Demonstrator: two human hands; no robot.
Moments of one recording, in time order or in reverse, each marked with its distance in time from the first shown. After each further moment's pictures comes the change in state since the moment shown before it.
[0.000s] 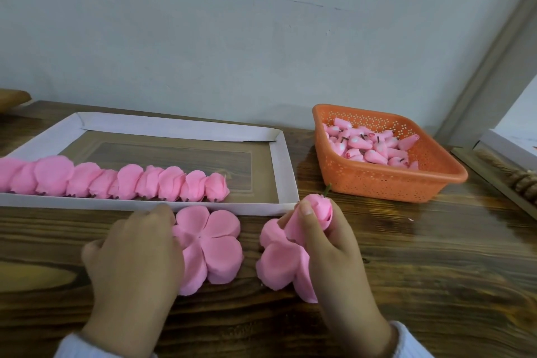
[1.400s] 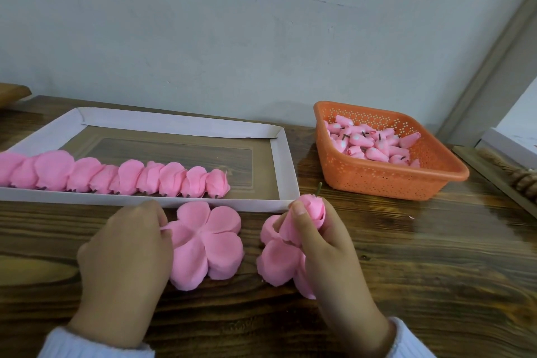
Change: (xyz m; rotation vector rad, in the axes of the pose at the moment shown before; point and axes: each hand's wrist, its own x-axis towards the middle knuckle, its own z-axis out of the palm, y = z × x) left_hand 0.016 0.003 -0.005 -0.180 0.026 -0.059; right_hand 0.003 0.007 0.001 0.093 -0.073 -0.016
